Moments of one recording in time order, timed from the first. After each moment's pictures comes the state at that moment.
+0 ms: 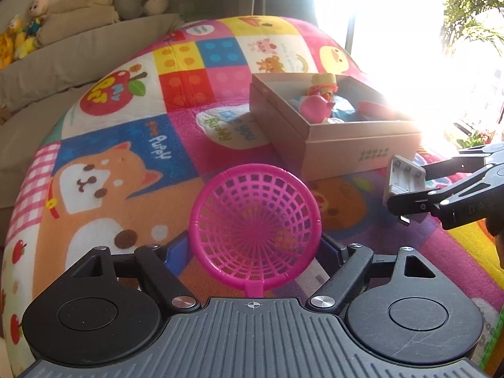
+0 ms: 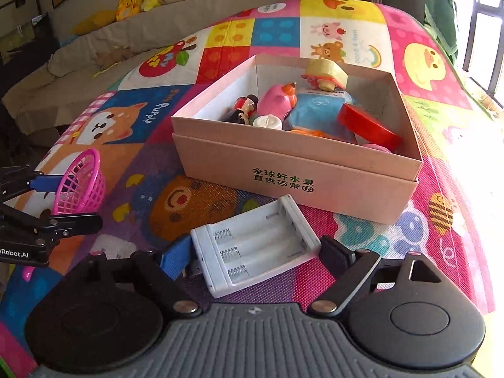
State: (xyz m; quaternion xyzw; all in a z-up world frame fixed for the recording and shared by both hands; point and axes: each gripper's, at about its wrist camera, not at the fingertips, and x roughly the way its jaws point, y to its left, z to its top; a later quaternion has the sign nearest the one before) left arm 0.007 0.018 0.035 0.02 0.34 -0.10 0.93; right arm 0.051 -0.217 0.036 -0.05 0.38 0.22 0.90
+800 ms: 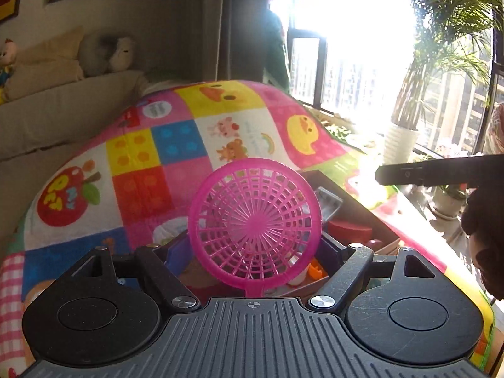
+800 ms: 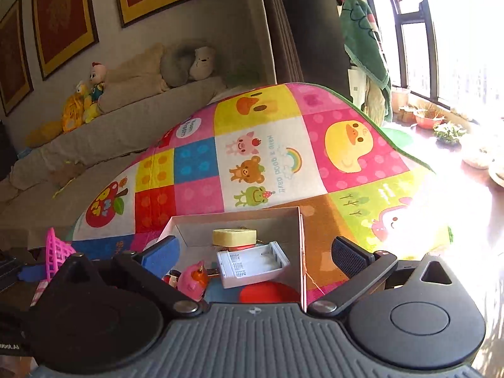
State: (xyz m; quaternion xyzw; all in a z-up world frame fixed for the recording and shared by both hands) left arm 0.100 -0.032 0.115 0.02 0.27 -0.16 0.95; right arm 0.126 -0.288 0.121 0.06 0.27 0.11 0.95
